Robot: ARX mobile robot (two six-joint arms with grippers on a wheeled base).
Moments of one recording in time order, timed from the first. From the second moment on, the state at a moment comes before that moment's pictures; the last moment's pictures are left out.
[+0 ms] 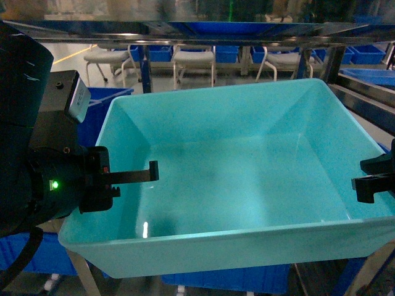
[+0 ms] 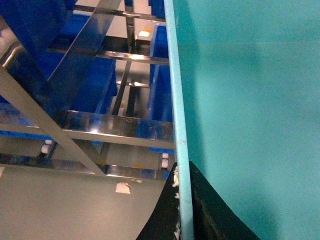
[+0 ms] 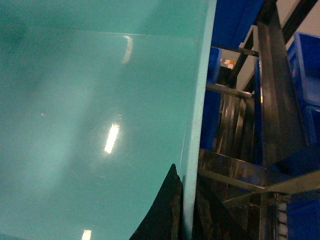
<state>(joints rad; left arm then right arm) -0.41 1.61 0.64 0.34 -0.32 -0.34 0.21 1.50 0.60 0.35 -0.04 -0.02</state>
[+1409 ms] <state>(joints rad) -0.41 1.62 0.64 0.33 -0.32 -0.34 0.21 1.51 0.61 0.34 -0.04 -0.02</state>
